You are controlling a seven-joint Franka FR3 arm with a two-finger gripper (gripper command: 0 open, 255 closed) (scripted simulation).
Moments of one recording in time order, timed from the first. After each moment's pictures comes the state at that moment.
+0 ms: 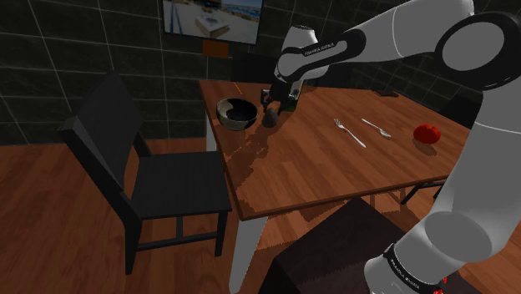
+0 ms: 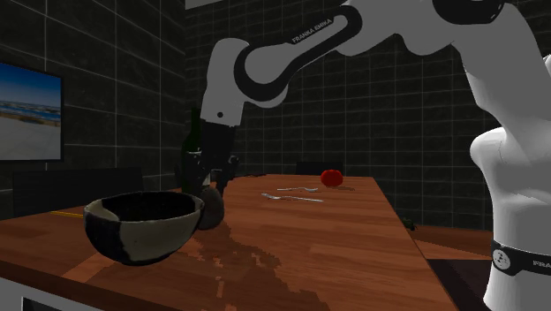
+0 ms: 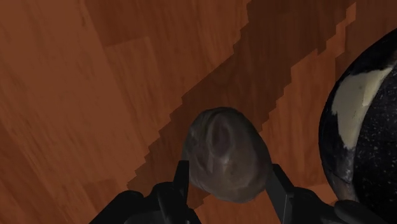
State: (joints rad) arm -0.12 0.30 0.09 -1.83 -0.08 2.31 0.57
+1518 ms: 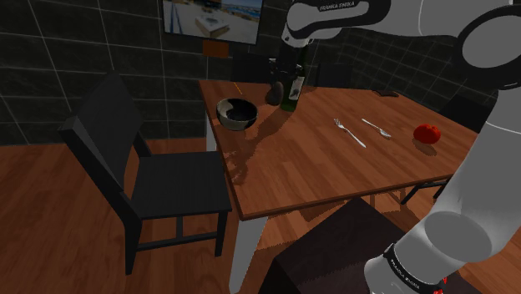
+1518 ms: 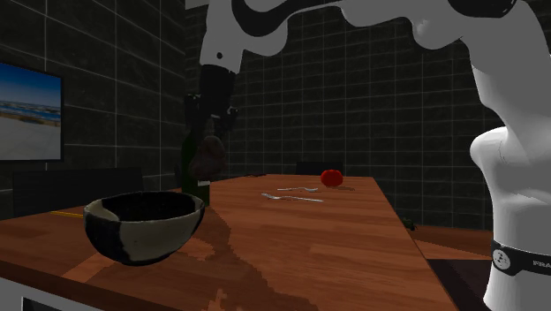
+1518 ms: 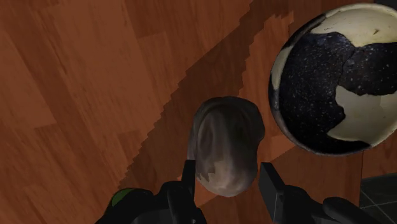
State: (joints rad) arm -0.12 0.22 0.09 -1.63 -0.07 2.03 0.55
